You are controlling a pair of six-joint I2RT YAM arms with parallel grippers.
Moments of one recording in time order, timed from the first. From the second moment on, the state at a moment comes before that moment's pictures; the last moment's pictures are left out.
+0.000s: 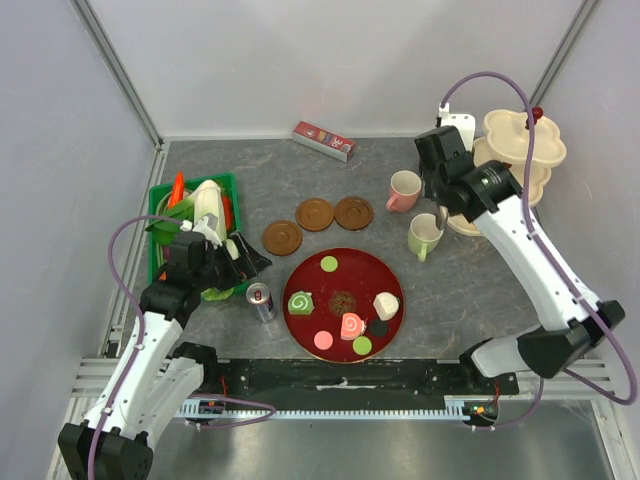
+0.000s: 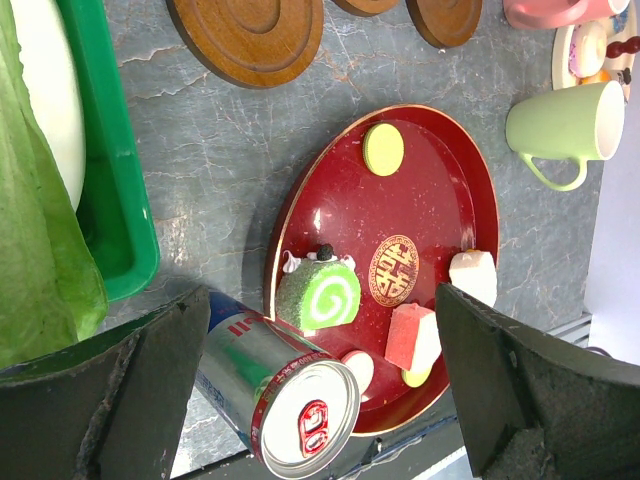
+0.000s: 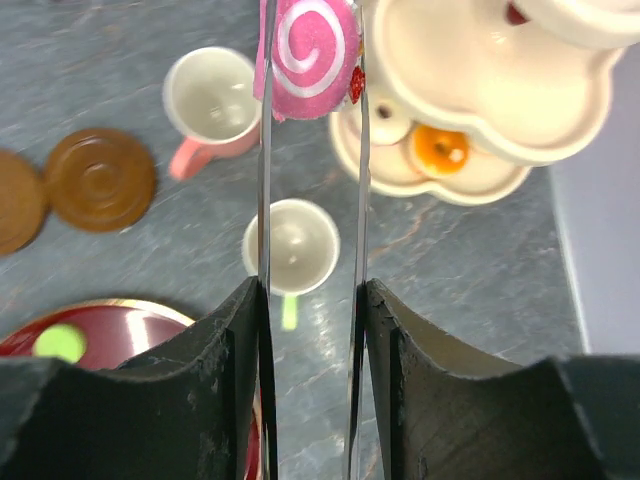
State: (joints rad) left arm -0.19 0.72 0.62 -0.57 0.29 -0.65; right arm 0.53 1.39 1.66 -1.07 0.61 0.40
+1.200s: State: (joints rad) left arm -0.20 0.71 0.62 -0.57 0.28 -0.65; right arm 0.17 1.69 1.69 -0.91 0.62 0.29
